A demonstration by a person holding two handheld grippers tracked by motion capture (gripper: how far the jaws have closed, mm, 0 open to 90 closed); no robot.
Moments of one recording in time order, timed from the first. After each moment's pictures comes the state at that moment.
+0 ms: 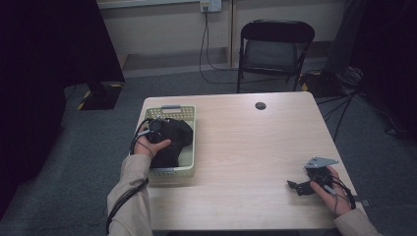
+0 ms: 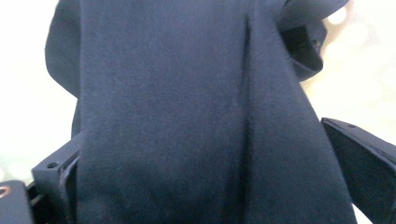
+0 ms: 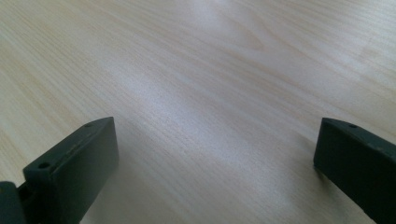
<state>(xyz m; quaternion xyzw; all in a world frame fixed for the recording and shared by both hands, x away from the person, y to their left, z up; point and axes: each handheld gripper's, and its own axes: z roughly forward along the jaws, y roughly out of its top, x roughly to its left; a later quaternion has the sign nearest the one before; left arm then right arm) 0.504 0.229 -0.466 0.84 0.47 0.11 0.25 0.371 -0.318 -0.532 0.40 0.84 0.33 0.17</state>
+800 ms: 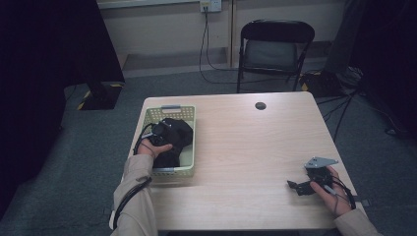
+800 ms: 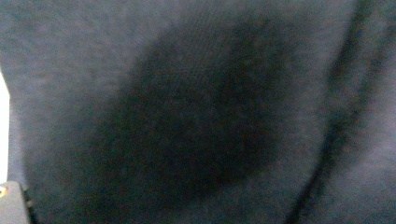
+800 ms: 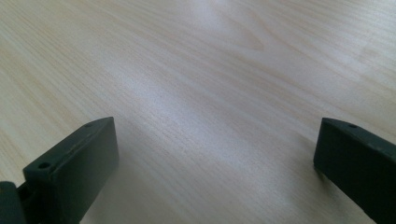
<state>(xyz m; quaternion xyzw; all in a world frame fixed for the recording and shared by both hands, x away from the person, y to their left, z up) 0.518 0.233 -0.504 0.85 0.48 0.05 0.22 0.371 -0.318 -0.532 0.40 0.84 0.33 0.17</state>
